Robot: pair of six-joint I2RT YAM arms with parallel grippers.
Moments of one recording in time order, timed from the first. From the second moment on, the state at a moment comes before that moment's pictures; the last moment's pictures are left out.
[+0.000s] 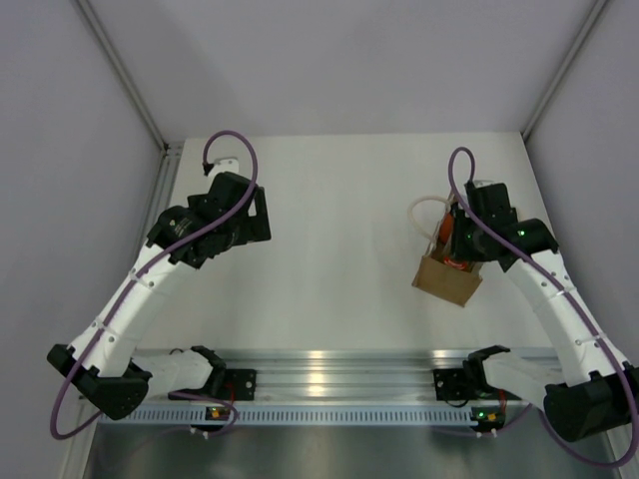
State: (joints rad) left arm -0.60 1.19 1.46 -1.14 -0.50 -0.56; right arm 0.28 1.07 1.13 -1.01 0.17 0.29
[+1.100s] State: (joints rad) left arm -0.60 1.18 1.45 -1.14 -0.50 -0.55; right arm 0.33 1.16 1.27 -1.11 0.22 0.30
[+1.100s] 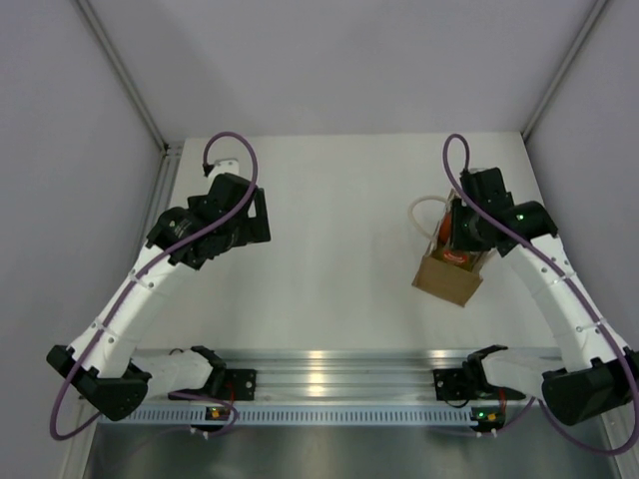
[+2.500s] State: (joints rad) left arm -0.60 1.14 1.44 -1.14 -0.50 -0.55; right arm 0.35 1.37 2.05 -1.40 0.19 0.23
